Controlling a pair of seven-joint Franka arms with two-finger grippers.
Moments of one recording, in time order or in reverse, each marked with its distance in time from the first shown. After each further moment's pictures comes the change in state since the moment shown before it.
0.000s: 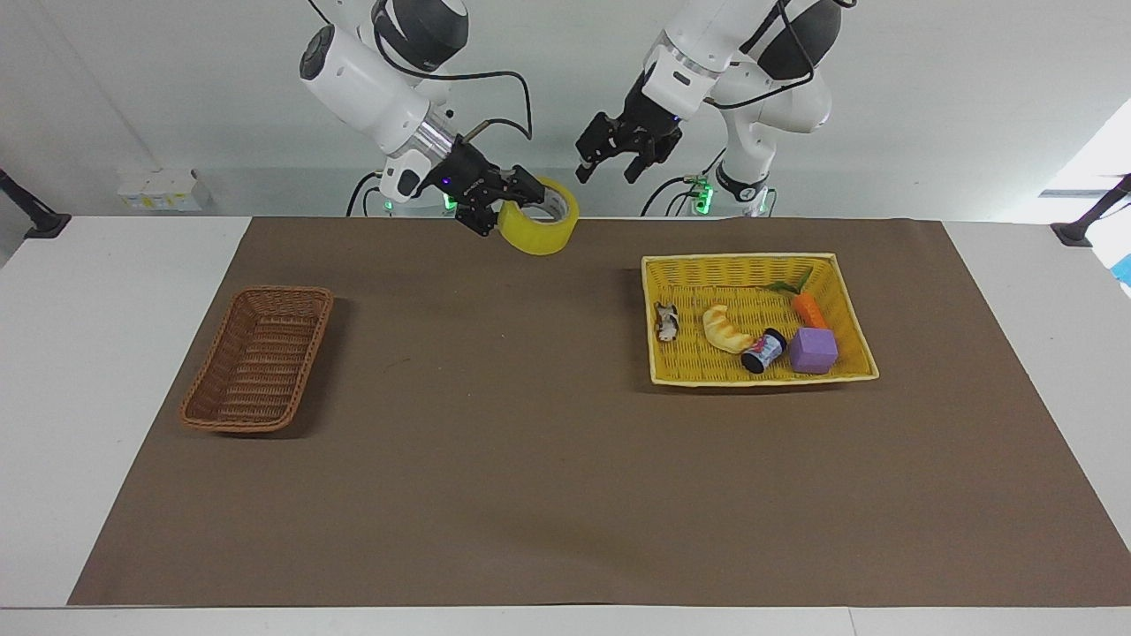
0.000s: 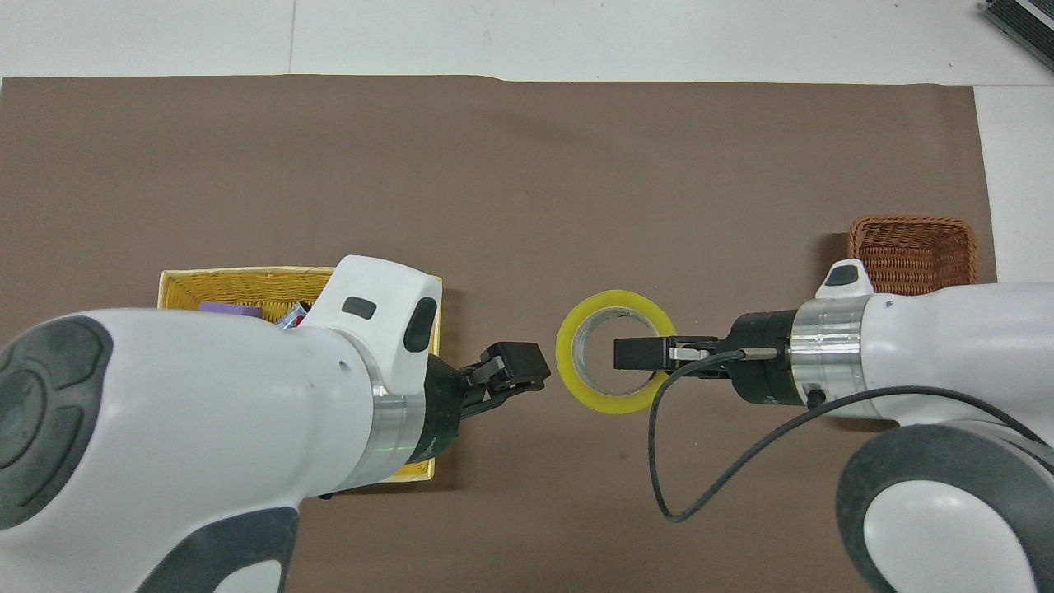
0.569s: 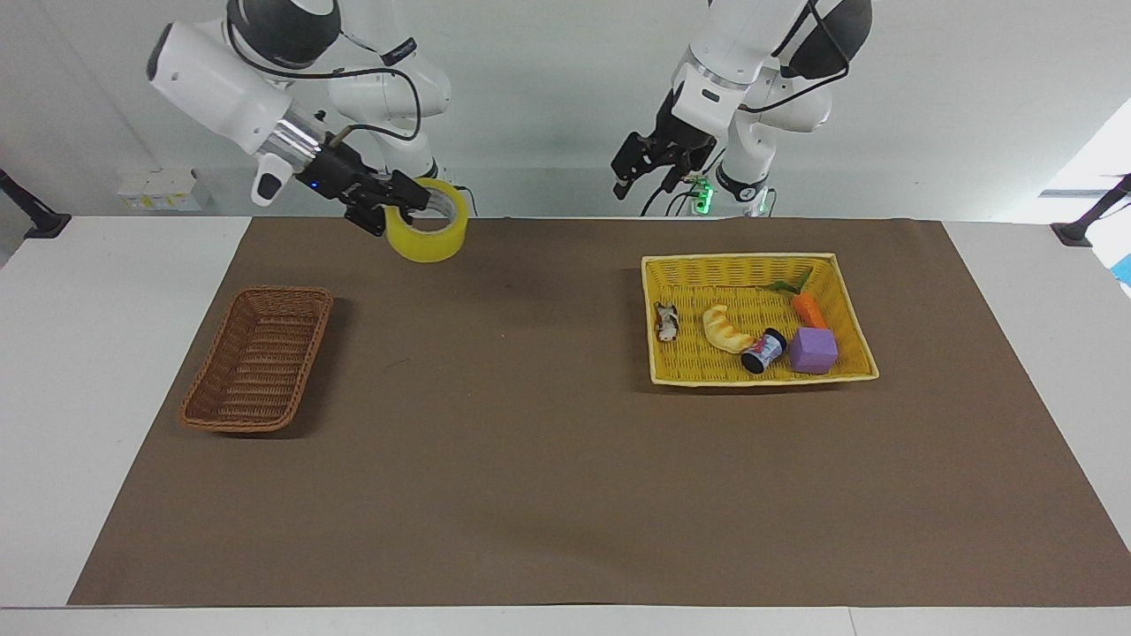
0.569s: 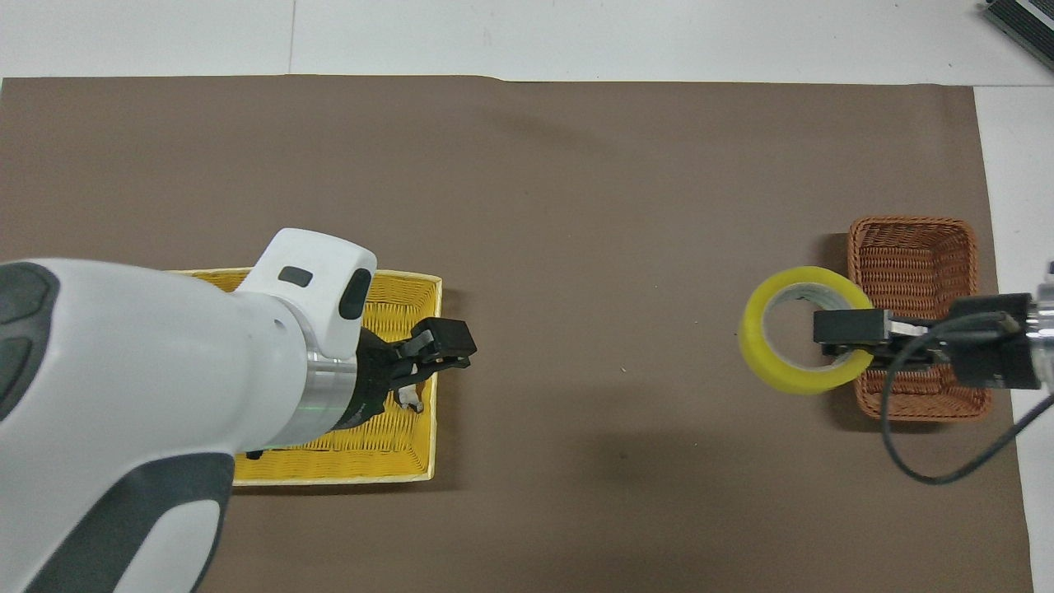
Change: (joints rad) left arm 0.081 0.000 0.026 -0.001 0.117 -0.098 0.093; right arm -0.372 -0.022 -0.055 0.029 -0.001 -0.282 -0.136
